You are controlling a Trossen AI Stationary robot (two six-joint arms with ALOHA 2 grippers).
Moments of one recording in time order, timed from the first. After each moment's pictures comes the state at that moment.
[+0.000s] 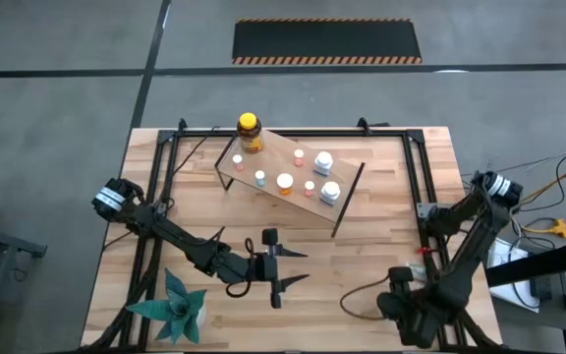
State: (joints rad) left arm -0.50 1.72 1.02 0.67 -0.58 0.12; right arm 1.01 1.57 1.12 -0.91 0.12 0.95
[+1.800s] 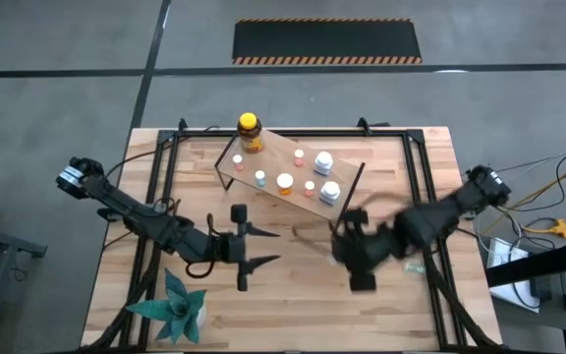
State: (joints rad) left arm -0.51 1.32 1.01 0.23 -0.59 0.22; right arm 0.50 1.61 1.69 -1.22 0.21 0.39
